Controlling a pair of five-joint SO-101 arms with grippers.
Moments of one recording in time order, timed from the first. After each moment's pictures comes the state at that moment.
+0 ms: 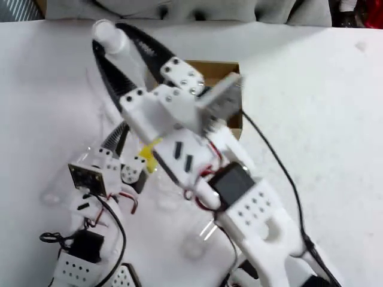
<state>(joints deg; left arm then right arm) 12.7 -103.7 97.1 15.1 8.0 -45.7 -33.7 21.4 1.3 1.7</state>
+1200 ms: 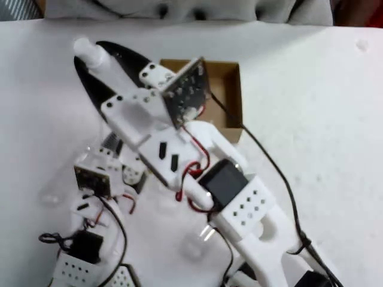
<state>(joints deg) 12.7 -103.7 97.1 15.2 3.4 -48.7 -33.0 15.6 14.2 1.7</state>
